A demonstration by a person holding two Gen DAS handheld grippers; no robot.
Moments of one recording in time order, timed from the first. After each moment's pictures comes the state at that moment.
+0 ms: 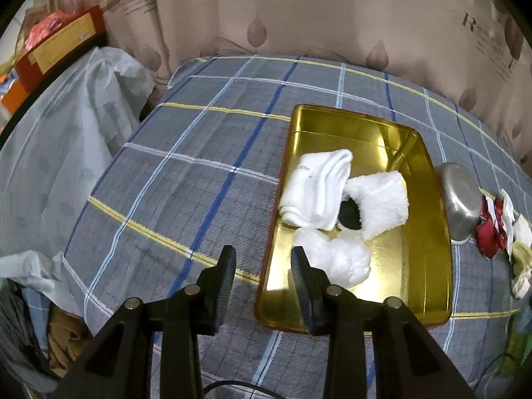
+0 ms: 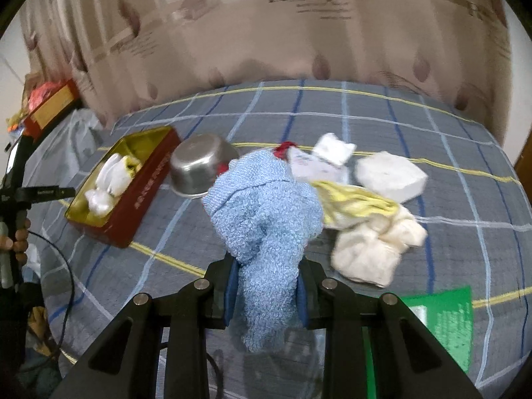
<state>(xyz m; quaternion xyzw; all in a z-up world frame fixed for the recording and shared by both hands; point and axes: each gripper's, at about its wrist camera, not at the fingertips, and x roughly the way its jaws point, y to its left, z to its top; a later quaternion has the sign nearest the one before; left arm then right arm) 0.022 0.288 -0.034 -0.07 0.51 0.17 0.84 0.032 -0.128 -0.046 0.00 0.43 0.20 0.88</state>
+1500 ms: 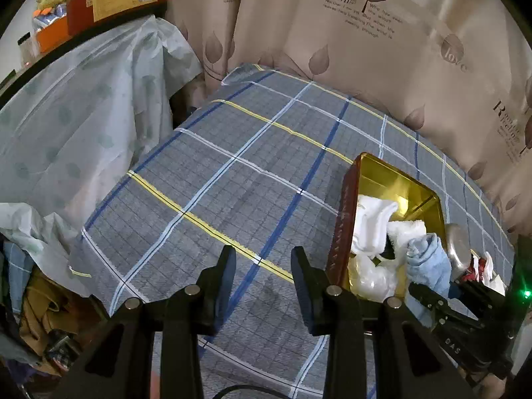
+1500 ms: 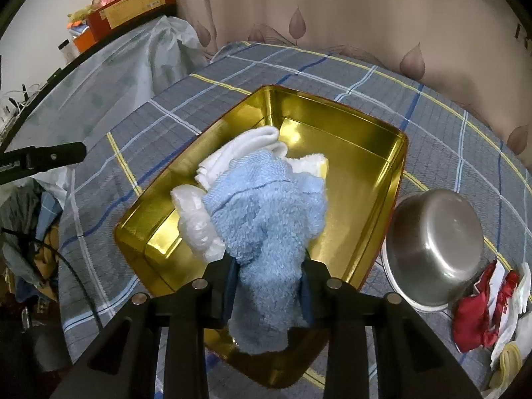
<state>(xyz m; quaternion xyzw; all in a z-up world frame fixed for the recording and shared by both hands) -0.033 0.376 -0.005 -0.20 0.46 0.21 0.84 0.078 0.158 -0.075 -0.15 0.47 0.36 0.79</state>
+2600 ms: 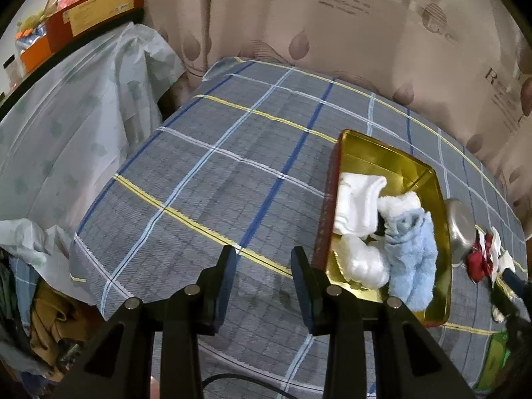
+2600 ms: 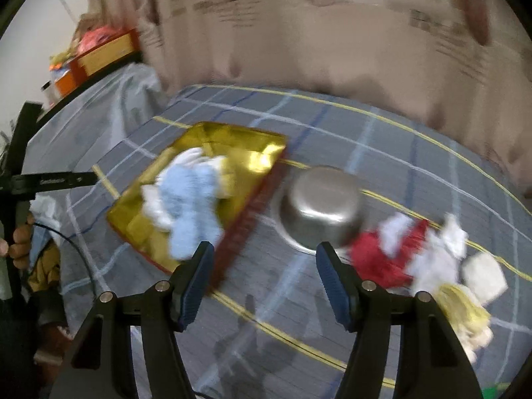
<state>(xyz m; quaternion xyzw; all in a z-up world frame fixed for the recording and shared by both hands) -0.021 0.349 -0.014 -0.16 0.48 0.20 0.84 0.057 0.019 -0.021 -0.09 0.42 0.29 0.86</state>
